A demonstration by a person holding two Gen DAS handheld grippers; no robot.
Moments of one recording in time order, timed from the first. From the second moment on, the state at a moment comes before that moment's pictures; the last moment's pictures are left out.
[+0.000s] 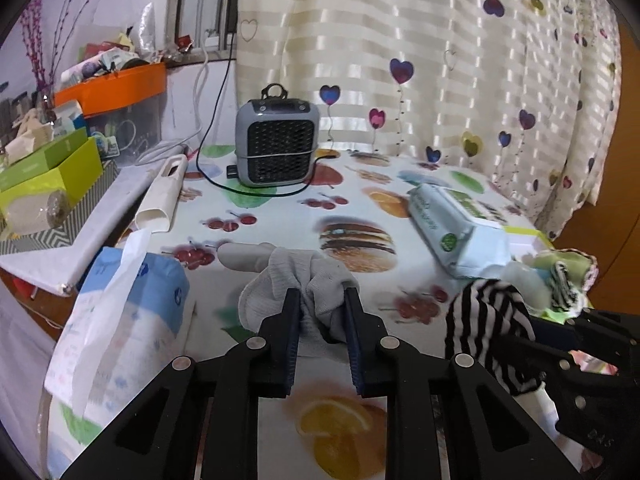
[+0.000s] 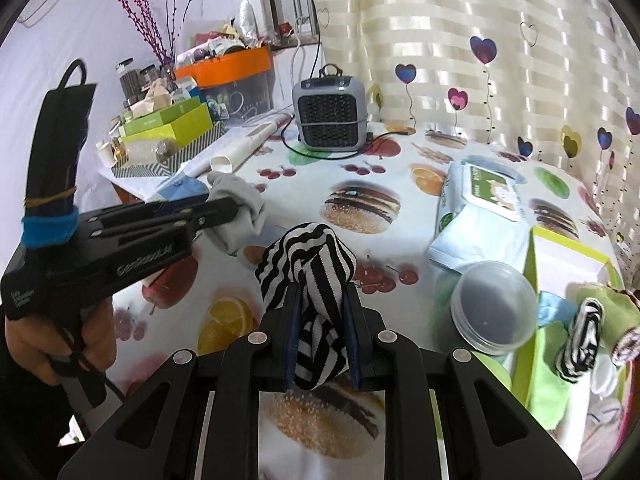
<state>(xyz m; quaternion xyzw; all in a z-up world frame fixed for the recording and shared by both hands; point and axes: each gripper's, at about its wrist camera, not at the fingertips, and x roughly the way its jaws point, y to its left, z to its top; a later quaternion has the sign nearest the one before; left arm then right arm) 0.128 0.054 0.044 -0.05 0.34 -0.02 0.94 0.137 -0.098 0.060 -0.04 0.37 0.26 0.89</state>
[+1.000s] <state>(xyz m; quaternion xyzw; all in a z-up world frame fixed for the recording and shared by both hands) 0.067 -0.049 0.081 -0.03 0.31 -0.13 0.94 0.083 -0.194 0.092 0.00 0.34 0.18 0.92</state>
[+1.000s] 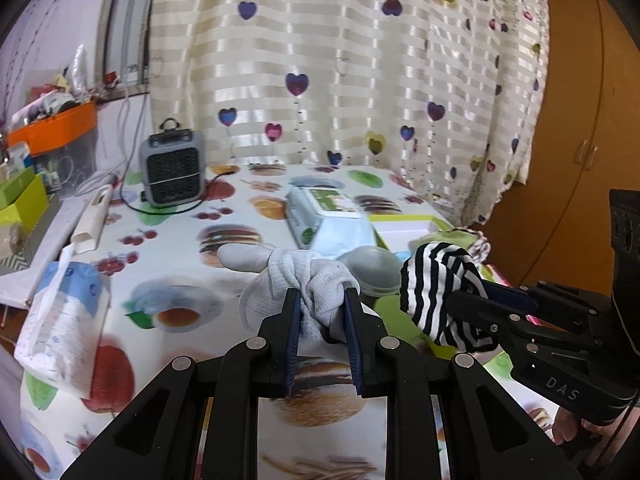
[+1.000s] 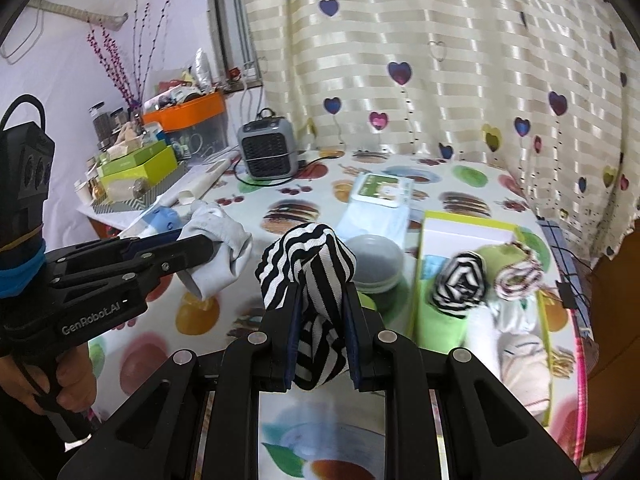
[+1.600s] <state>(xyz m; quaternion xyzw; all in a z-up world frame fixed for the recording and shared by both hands) 0.077 -0.123 0.080 -0.02 0.32 -0.22 0.92 0.082 -0.276 0.078 0.03 0.35 0.09 0.93</state>
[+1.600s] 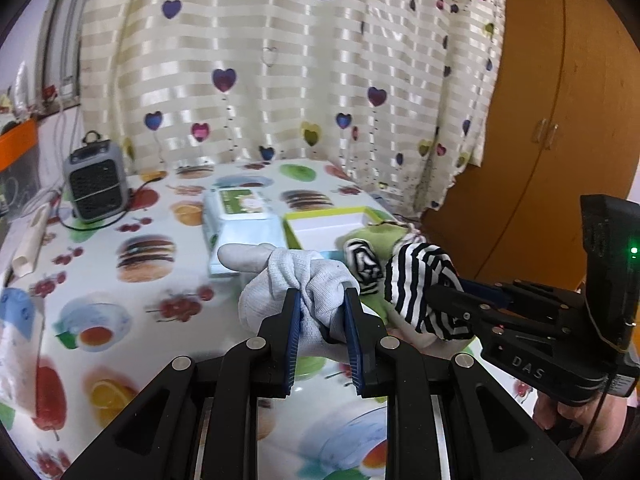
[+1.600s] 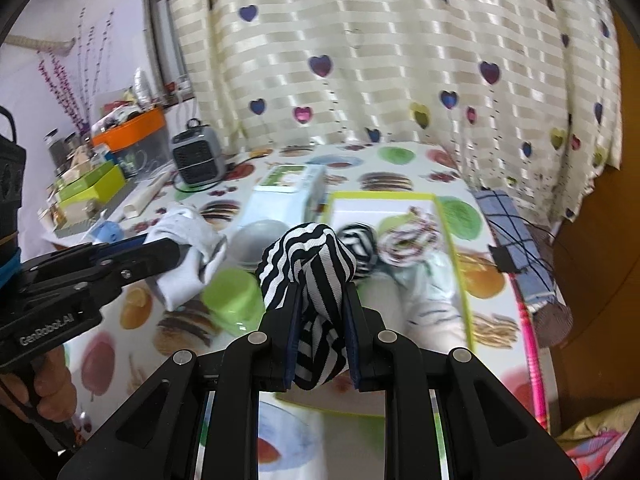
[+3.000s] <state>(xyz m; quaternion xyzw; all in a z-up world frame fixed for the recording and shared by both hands) 0.090 -0.204 0.021 0.01 0.36 -0.35 0.86 0.099 -0.333 0.056 0.06 0.36 0.04 0.93</state>
